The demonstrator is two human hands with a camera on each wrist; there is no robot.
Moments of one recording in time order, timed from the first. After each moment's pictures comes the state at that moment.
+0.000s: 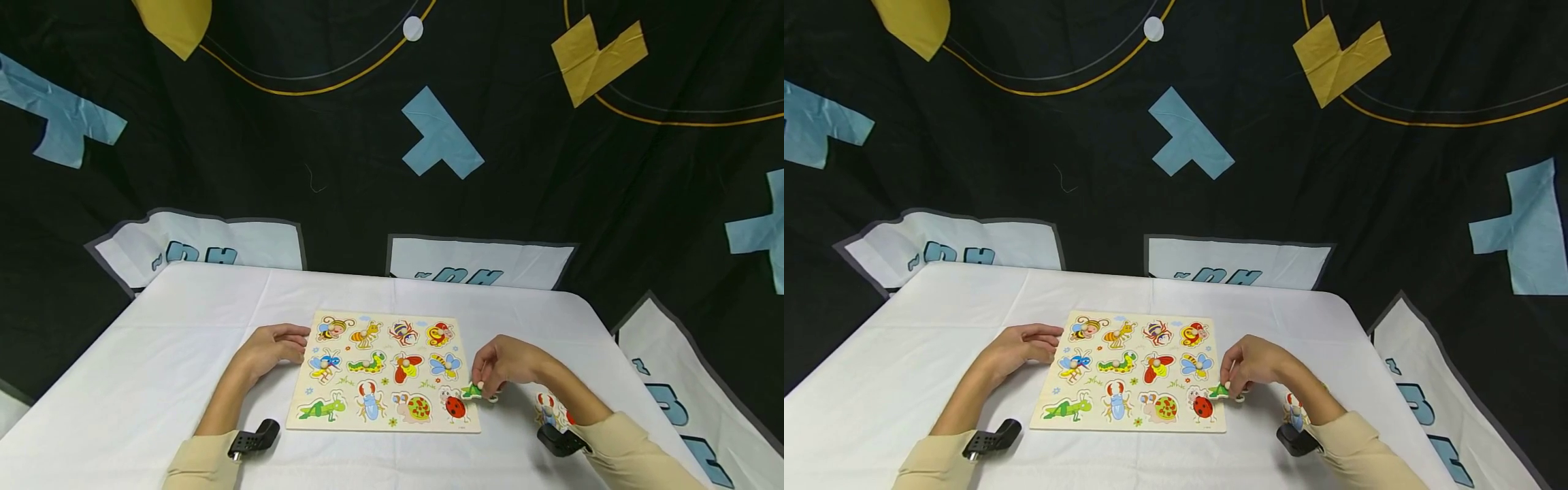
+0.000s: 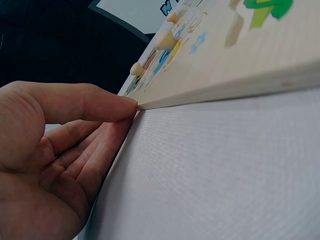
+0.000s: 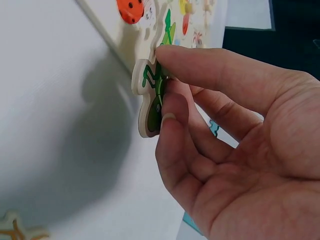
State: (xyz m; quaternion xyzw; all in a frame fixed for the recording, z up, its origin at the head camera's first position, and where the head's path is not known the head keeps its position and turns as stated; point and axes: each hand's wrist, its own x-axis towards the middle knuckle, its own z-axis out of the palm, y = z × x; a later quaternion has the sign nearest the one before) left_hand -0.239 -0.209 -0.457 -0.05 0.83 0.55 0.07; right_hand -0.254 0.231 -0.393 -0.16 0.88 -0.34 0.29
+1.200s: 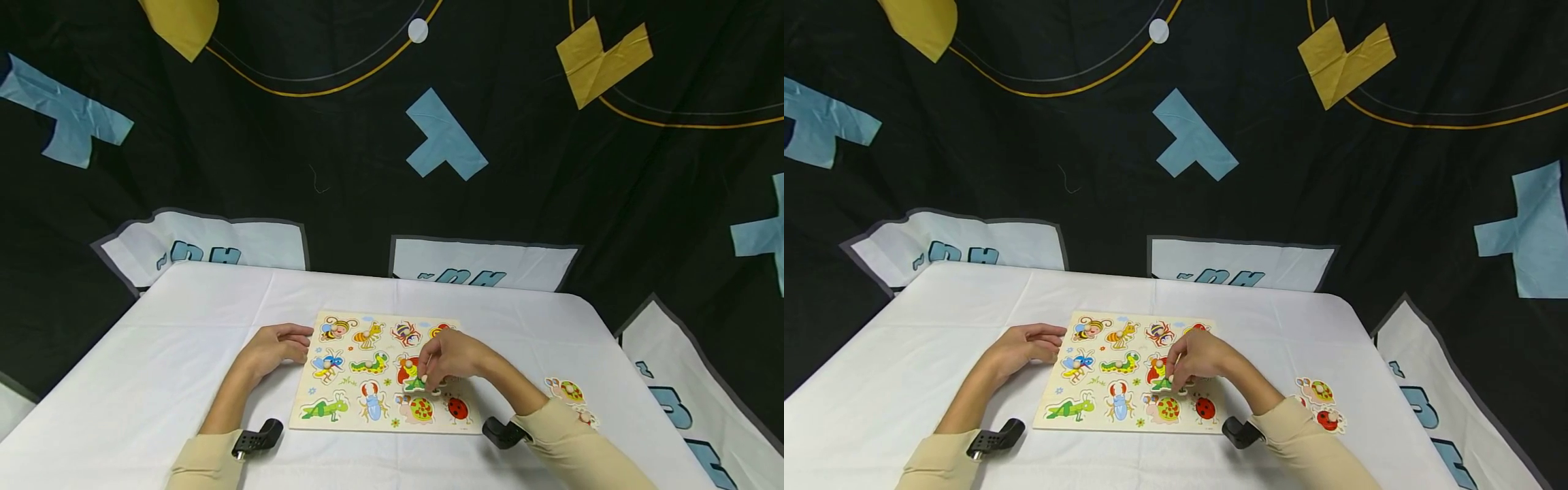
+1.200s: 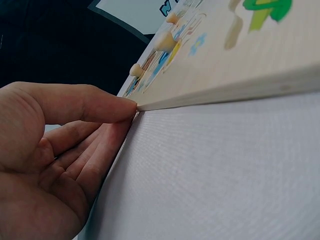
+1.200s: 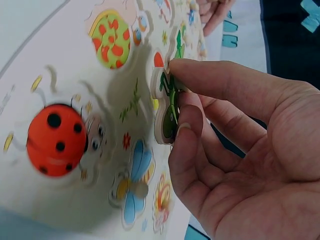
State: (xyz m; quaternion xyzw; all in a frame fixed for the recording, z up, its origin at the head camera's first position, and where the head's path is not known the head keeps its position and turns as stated) left_hand -0.240 -0.211 -0.458 -0.06 0.83 0.55 0.07; right_hand -0.258 0.144 -0.399 -0.21 0.88 -0.34 0.26
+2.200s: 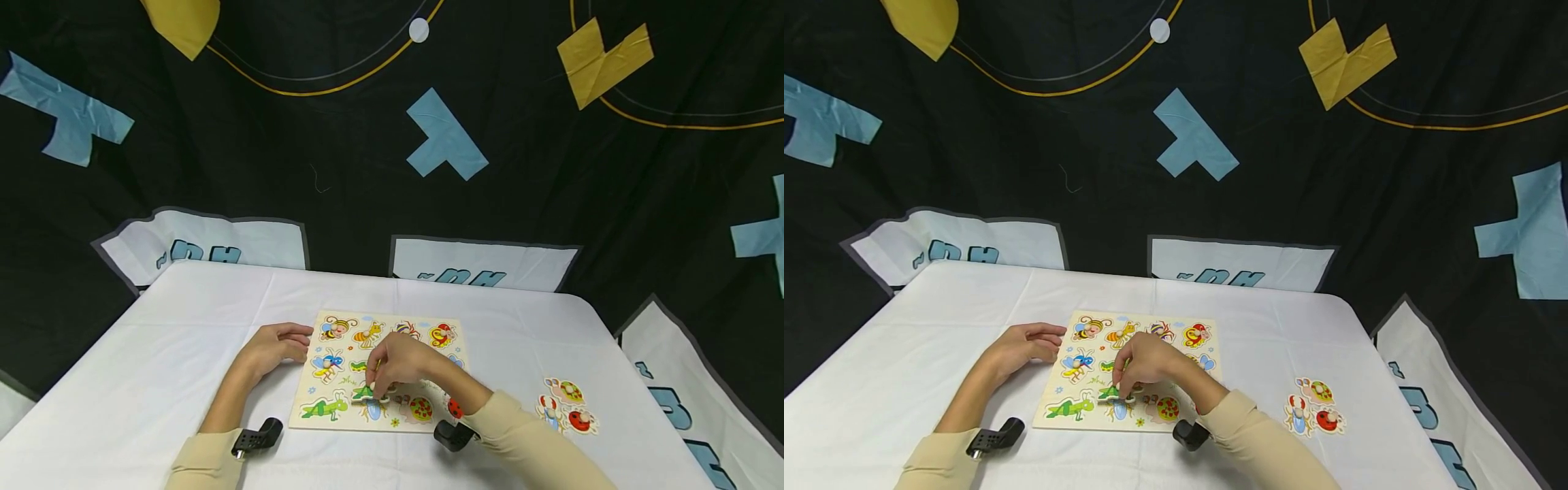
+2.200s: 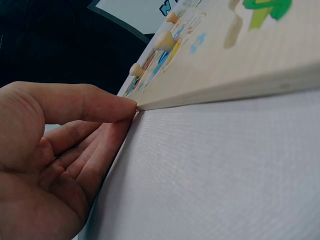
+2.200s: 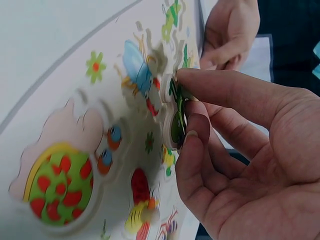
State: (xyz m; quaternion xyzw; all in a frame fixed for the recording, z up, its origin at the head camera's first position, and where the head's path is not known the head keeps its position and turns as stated) left_hand -0.240 -0.210 -0.459 -0.07 0.83 0.55 0.07; right_hand -0.247 0.067 -0.404 -0.27 0.87 -0.33 0.26
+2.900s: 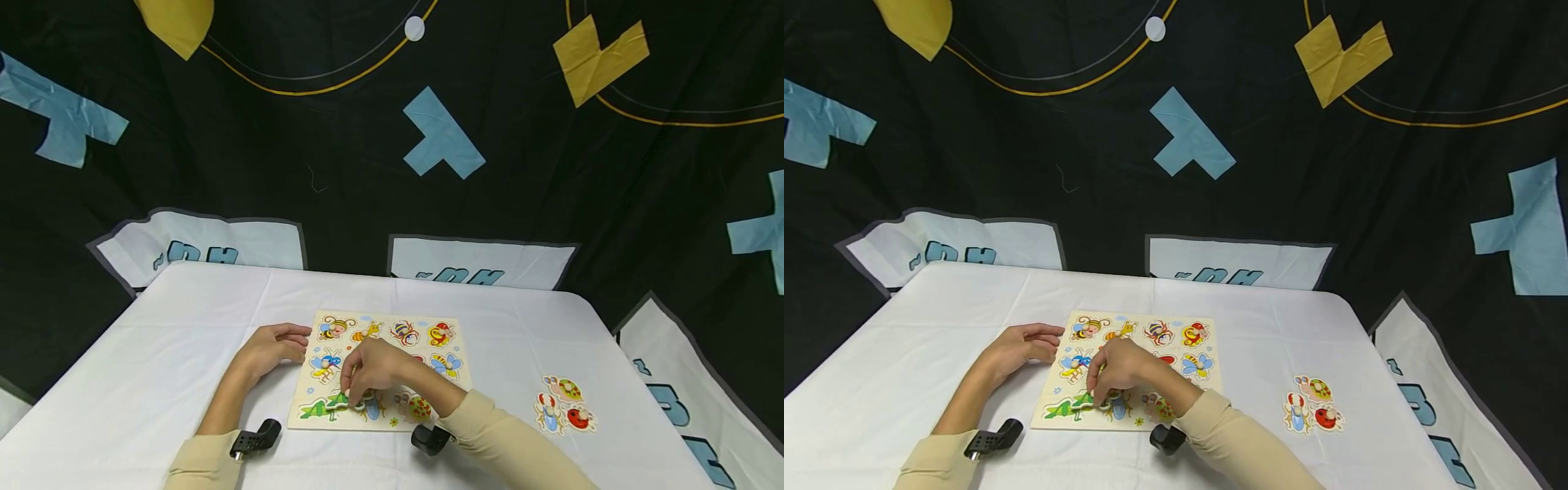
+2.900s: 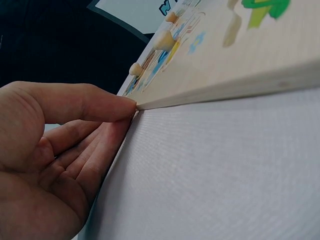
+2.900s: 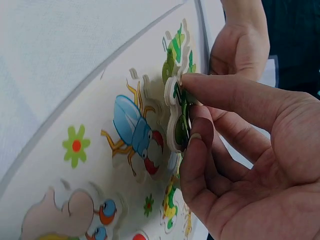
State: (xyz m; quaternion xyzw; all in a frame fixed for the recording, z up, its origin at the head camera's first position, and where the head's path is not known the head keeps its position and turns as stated) left_hand -0.240 -0.211 -0.458 -0.06 0.83 0.55 0.07; right_hand -0.240 0.034 -0.411 -0.28 0.86 -0.34 0.26
